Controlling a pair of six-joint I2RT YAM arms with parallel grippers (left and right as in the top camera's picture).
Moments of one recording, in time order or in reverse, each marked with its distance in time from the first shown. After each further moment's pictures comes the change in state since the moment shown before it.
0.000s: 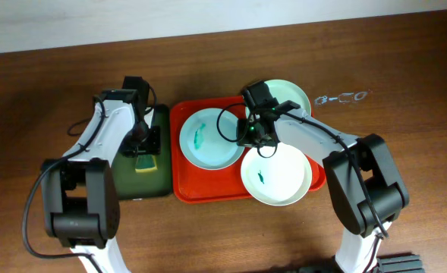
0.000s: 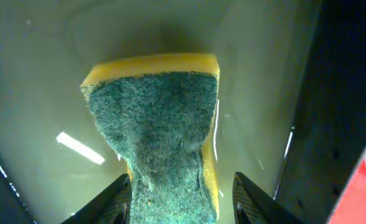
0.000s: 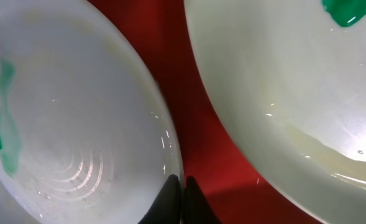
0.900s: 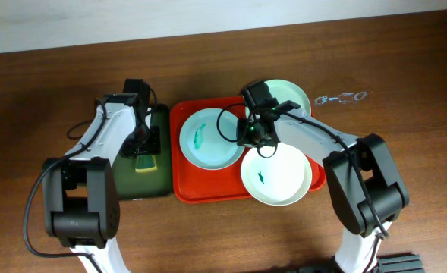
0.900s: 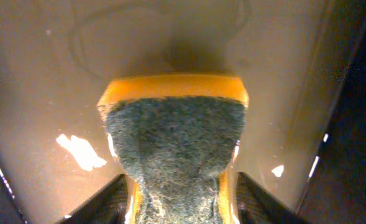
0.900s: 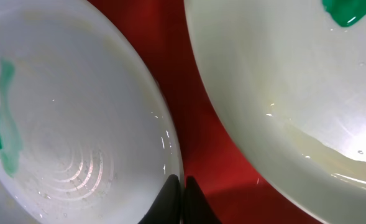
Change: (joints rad) left arm 0.000 0.002 -0.040 0.074 -0.046 -0.055; right arm 0.000 0.000 0.000 0.000 0.000 0.000
